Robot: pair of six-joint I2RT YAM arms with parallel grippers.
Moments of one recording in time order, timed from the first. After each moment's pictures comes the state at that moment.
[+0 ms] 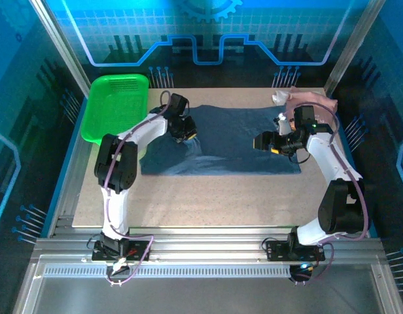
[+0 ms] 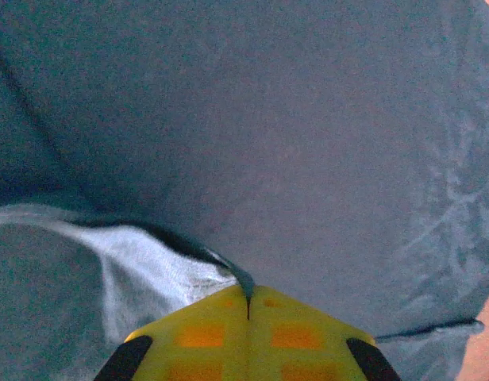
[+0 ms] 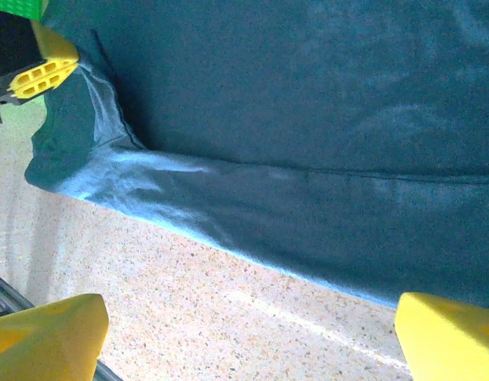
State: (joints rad) left arm -0.34 2.09 1.65 -0.62 0.25 -0.92; right arm -0.02 1.50 1.18 -0.84 -0.58 0.10
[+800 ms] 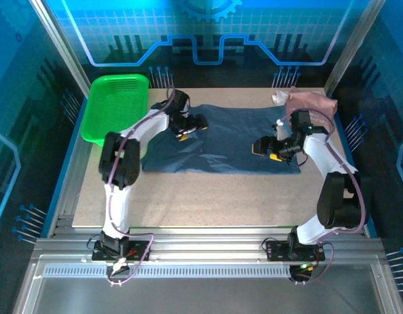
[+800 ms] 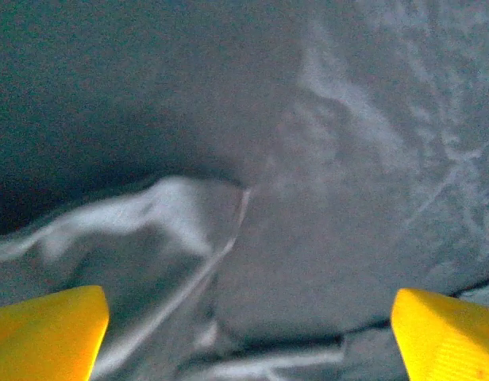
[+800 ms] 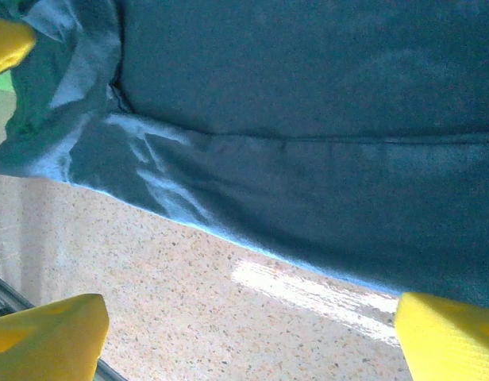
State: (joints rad) left arm -0.32 2.09 1.71 -0.66 0.30 -0.72; right arm -0.02 1.55 1.13 -0.83 -0.57 0.12
